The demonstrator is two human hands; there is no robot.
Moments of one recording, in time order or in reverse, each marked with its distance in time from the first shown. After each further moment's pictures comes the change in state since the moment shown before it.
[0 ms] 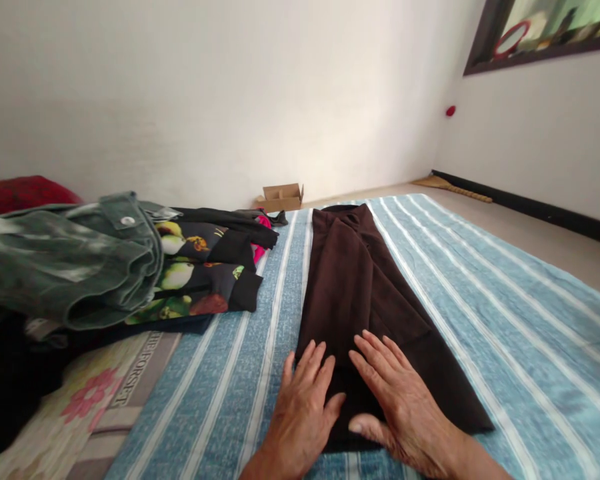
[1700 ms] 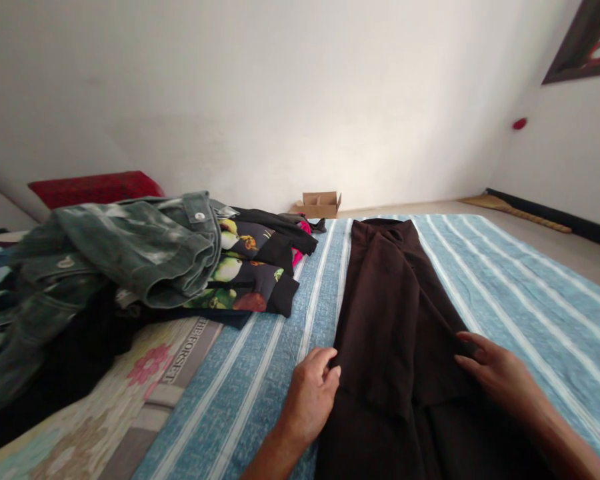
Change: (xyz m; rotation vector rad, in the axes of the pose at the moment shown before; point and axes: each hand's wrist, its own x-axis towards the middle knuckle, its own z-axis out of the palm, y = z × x) left_hand 0.021 -0.041 0.003 -0.607 0.268 -0.454; right_hand 0.007 0.131 0.004 0.350 -0.018 0.882
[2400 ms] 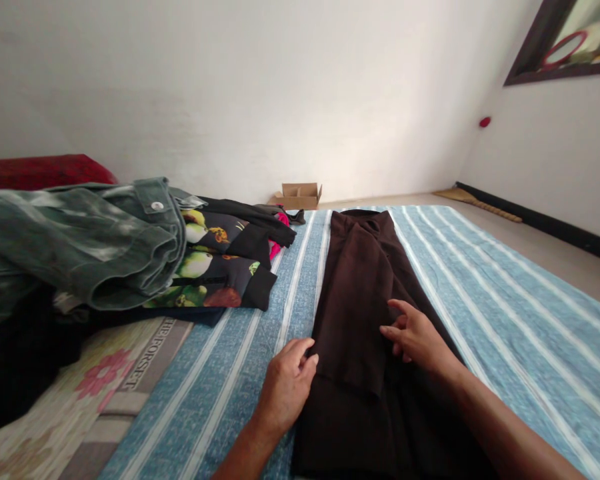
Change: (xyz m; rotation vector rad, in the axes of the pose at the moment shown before) left_hand 0.004 -0.002 0.000 0.042 0.005 0.052; right_hand 0.001 -0.085 0.027 0.381 -0.245 0.105
